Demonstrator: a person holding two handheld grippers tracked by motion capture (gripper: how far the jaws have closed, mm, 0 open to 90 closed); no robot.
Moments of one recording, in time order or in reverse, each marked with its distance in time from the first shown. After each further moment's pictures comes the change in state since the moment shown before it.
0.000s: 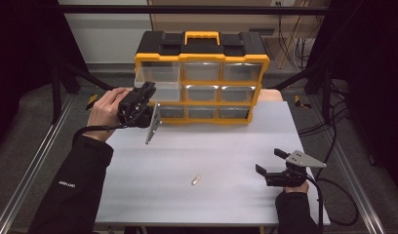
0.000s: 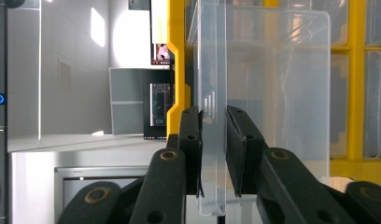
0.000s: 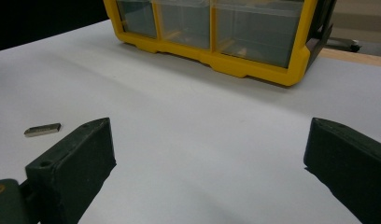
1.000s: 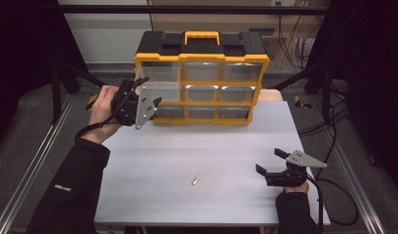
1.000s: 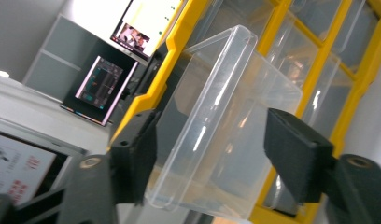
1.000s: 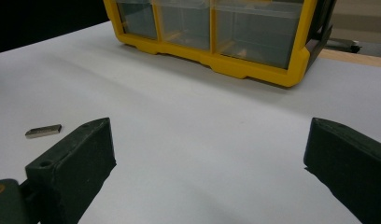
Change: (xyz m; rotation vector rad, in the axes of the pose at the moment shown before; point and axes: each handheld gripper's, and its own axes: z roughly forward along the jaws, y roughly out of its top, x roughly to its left) left arm 0.016 -0.004 -0.008 -0.060 -0.171 -0.587; right arm 0.000 0.000 -0.001 -0.002 0.002 0.006
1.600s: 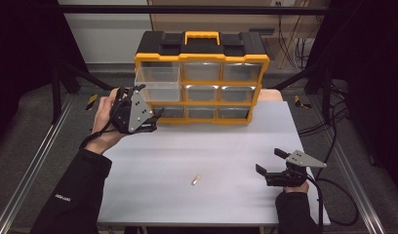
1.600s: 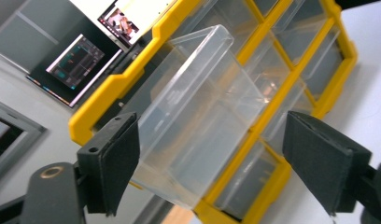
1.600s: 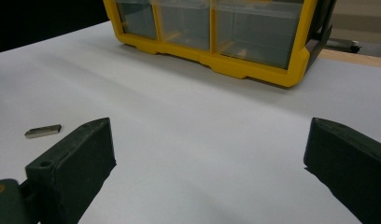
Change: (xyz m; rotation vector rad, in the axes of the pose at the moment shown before) left arm -0.014 -0.008 -0.012 -0.027 -0.055 -0.223; right arm 0.000 0.000 0.000 0.000 -0.001 -0.002
